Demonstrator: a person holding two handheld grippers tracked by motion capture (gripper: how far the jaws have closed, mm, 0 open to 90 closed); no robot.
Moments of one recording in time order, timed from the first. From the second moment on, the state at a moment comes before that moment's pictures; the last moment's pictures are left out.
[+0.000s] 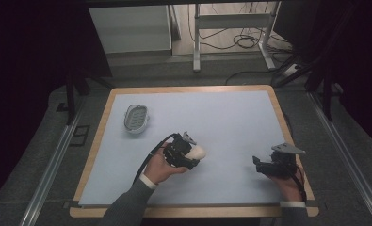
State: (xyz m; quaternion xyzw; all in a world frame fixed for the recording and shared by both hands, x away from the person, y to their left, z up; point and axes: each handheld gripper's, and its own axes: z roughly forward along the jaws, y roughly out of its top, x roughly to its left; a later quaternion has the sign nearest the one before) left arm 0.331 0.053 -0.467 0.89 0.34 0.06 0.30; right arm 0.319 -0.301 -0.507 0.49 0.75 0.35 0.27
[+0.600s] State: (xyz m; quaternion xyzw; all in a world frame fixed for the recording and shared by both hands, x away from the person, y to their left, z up) left arm 0.341 0.084 -0.456 0.88 0.36 0.08 0.30; right arm 0.320 -0.302 -0.509 0.50 0.75 0.34 0.26
